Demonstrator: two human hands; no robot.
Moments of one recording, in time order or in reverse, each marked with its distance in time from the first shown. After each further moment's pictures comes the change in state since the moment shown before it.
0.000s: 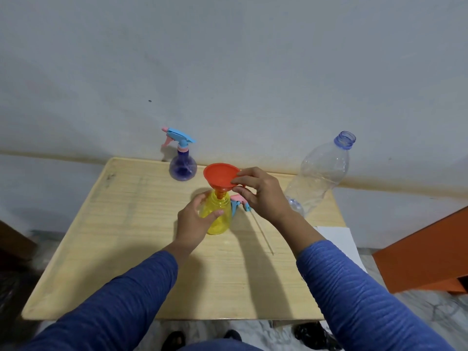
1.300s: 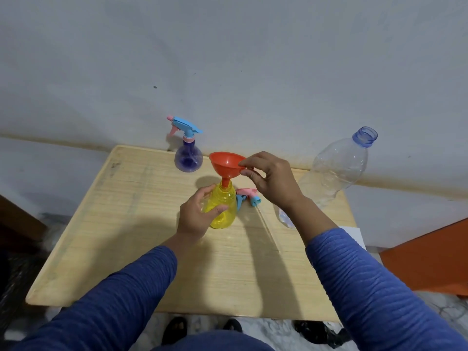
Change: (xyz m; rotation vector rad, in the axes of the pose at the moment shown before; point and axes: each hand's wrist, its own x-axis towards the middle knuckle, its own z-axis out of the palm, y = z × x) left_hand 0.001 -0.002 -0.003 -0.057 -0.032 0.055; right_hand 0.025 0.013 -0.007 0.037 0.021 -0.091
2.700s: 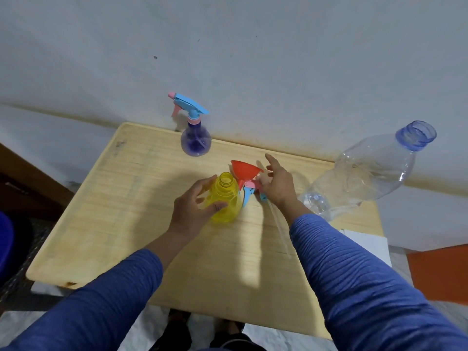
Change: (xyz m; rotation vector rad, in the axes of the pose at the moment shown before) left_hand 0.001 0.001 0.004 0.094 0.032 -0.019; right_hand -0.020 0.090 0.070 0.123 -0.281 0.757
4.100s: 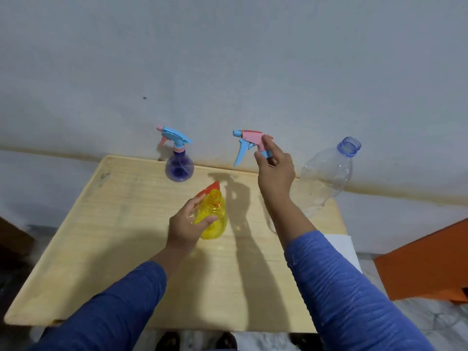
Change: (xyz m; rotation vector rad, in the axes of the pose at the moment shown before) left_hand -0.002 -0.007 0.003 -0.128 -0.005 -0.015; right_hand -0.058 -0.102 -0.058 0.484 0.588 -0.050
